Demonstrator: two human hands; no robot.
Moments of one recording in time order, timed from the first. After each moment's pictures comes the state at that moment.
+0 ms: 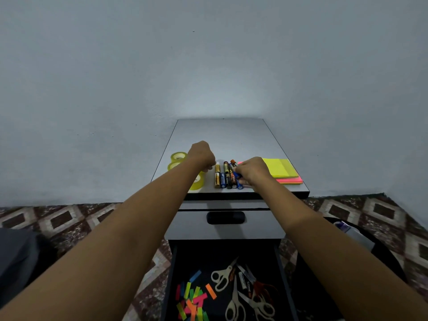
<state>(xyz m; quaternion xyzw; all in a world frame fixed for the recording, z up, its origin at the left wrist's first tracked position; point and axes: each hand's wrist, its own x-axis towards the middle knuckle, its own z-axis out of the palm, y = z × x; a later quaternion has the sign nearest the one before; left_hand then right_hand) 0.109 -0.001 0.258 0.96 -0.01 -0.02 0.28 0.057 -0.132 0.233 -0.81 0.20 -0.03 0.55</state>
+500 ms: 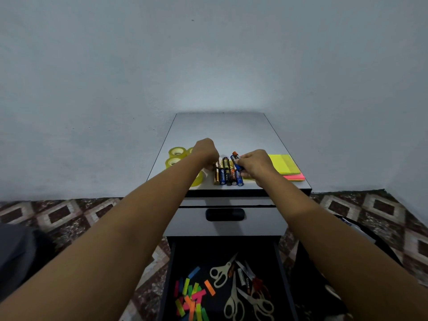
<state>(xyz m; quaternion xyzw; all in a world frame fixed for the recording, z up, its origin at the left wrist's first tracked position) 0.124 -0.015 0.248 0.97 -0.03 -0.04 0.25 0.057 -0.139 0.238 -0.80 0.17 -0.06 0.57</state>
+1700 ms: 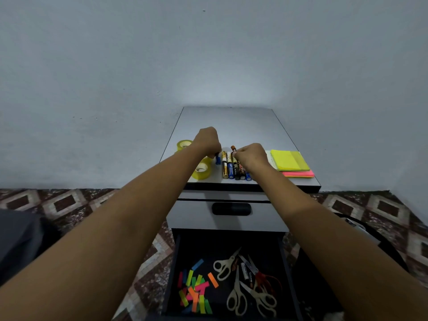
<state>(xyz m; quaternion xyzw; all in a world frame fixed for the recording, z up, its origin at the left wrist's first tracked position) 0.133 0.006 0.250 0.97 -0.09 0.00 0.23 0.059 -0.106 0.243 -0.86 0.16 -0.06 0.49</state>
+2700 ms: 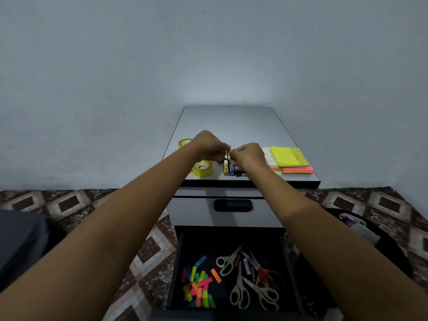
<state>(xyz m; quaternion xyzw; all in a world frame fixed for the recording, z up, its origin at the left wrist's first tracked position) 0.095 0.015 0.260 0.83 -0.02 -0.14 0.54 0.048 -0.097 0.240 -0.82 0.16 -0.07 0.54</state>
